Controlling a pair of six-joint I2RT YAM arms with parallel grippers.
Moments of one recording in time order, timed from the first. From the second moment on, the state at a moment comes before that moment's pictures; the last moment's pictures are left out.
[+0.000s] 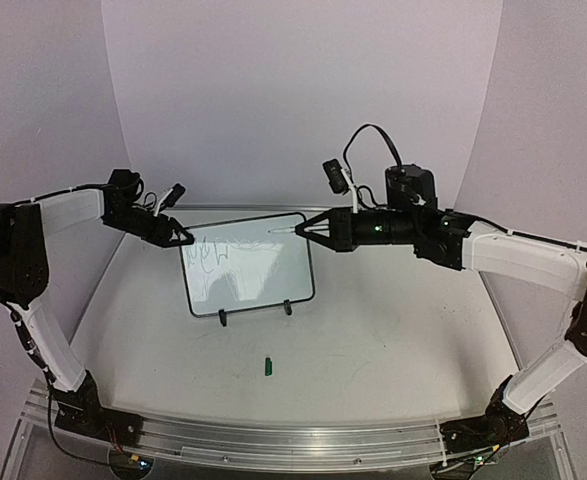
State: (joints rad) left arm -0.10 1.75 1.36 -0.62 0.82 0.31; right arm 0.76 1.52 1.21 0.05 -0.55 0.39
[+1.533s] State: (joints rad) left arm -0.10 1.70 1.26 -0.76 0.99 0.49; right arm 0.78 1.62 1.17 0.11 -0.45 0.42
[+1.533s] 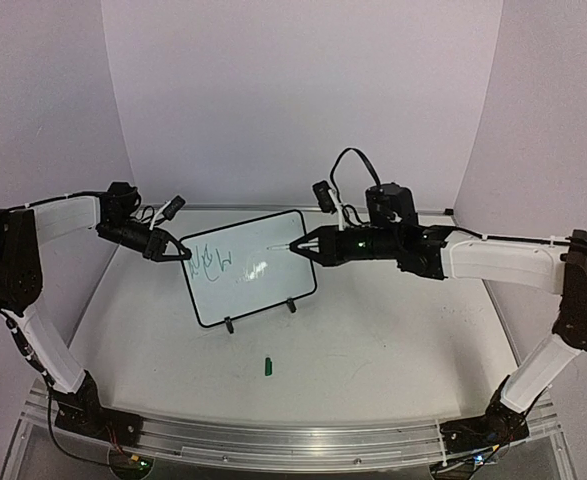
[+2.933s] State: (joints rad) left arm -0.11 1.65 1.25 -0.77 0.95 0.49; right arm 0.77 2.00 1.49 0.09 -0.40 0.41
